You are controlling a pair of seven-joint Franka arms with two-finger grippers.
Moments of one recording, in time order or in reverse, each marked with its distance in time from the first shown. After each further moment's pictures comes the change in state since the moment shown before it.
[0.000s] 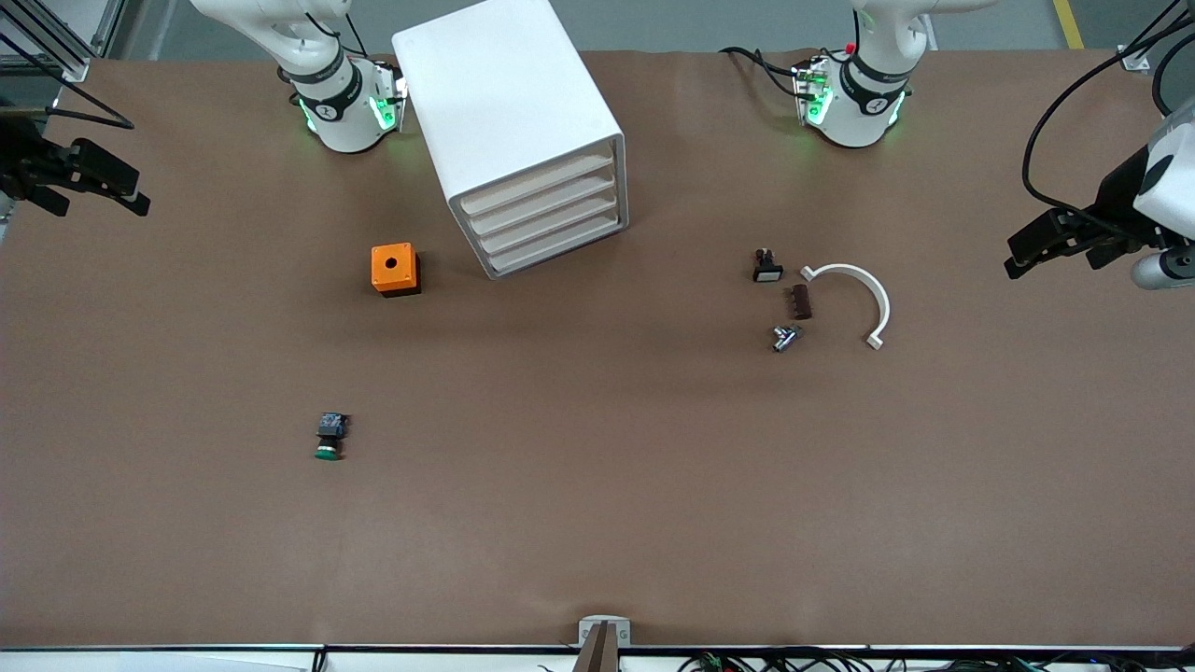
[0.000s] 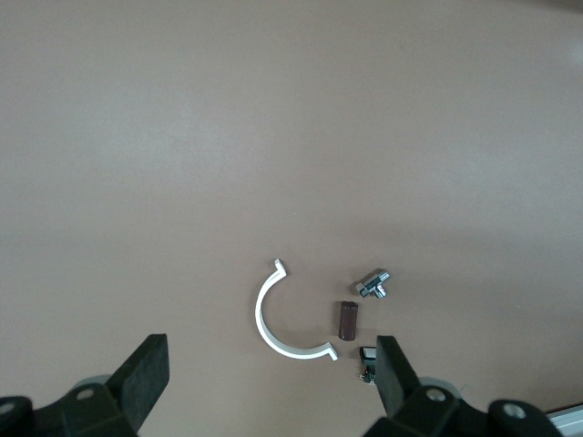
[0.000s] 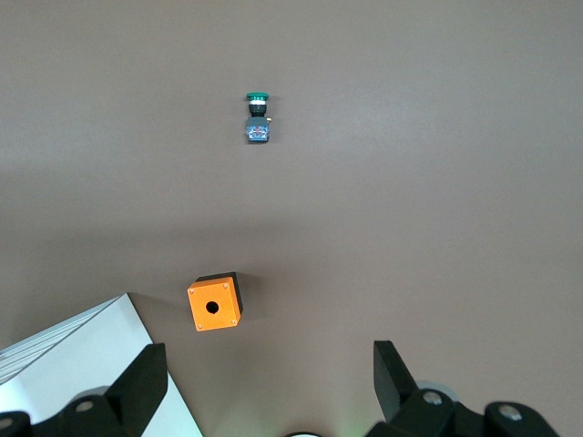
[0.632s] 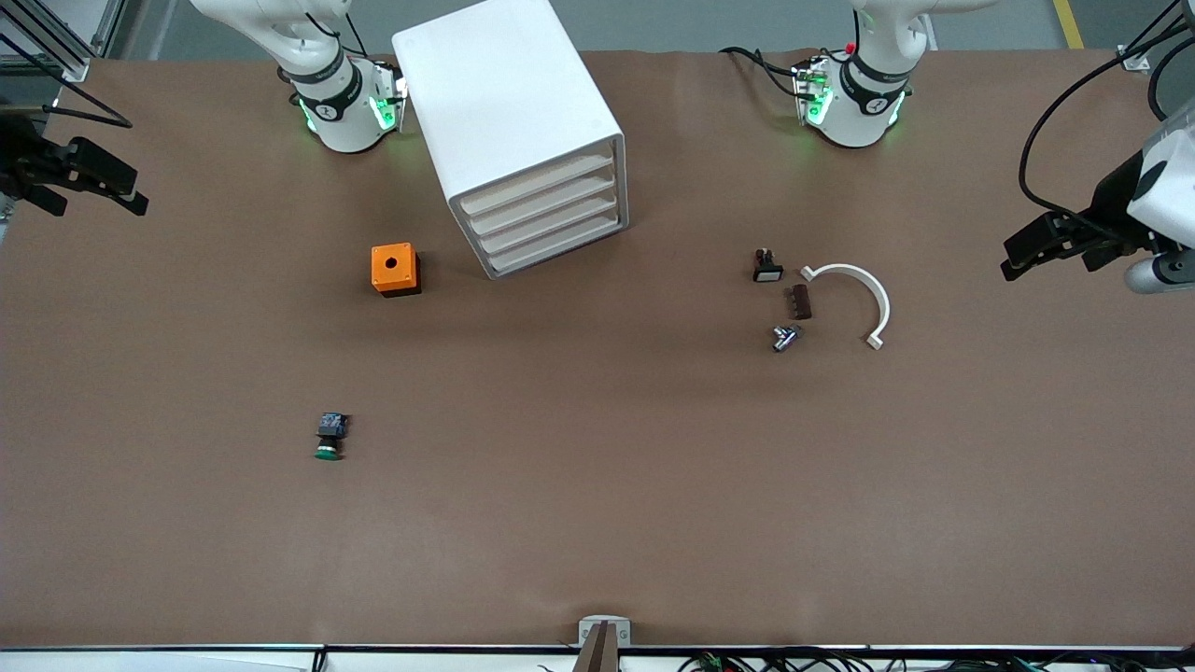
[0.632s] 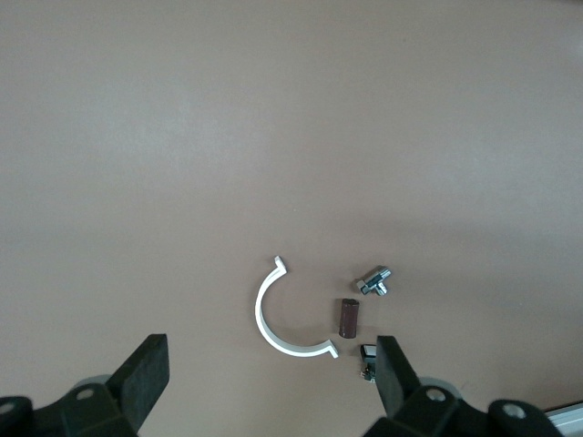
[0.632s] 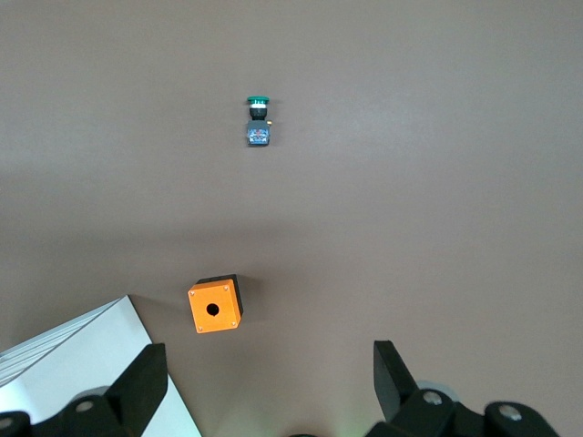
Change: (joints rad) left arm 0.002 0.019 0.000 0.000 0.000 -0.004 0.000; right arm 0.000 0.000 0.000 0.012 0.000 0.001 -0.001
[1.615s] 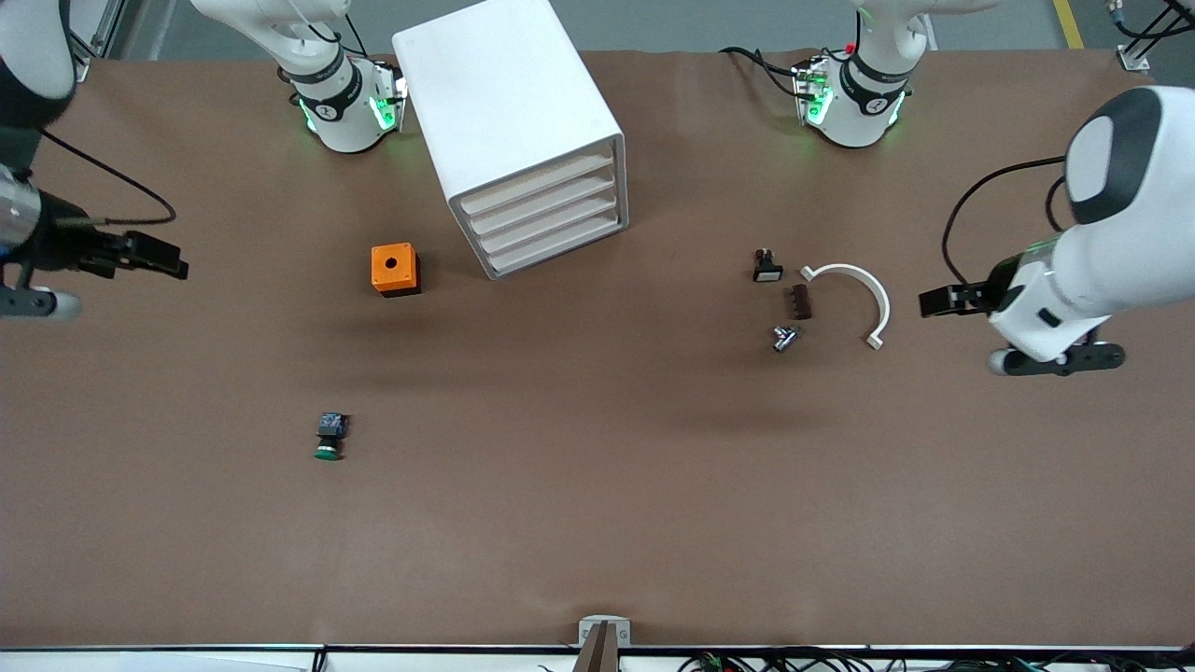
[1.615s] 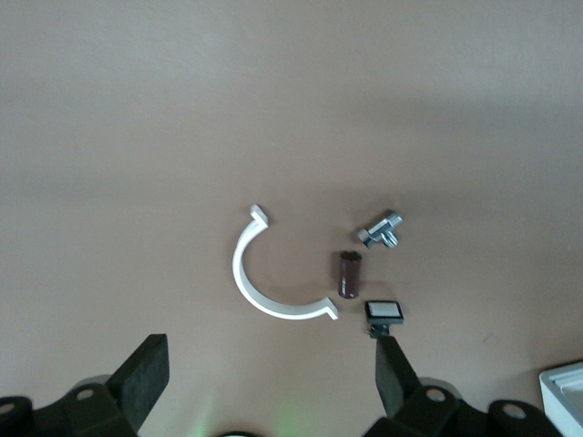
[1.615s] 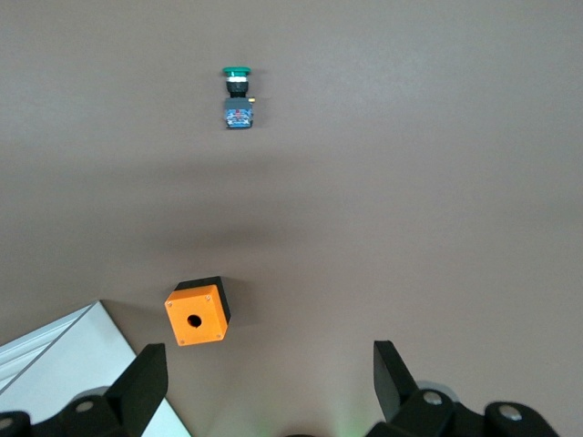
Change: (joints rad) left arm -0.082 0.214 -0.007 -0.003 0.000 -0.055 -0.019; right arm -0.004 0.229 -0.009 0.010 -0.007 0.062 0.000
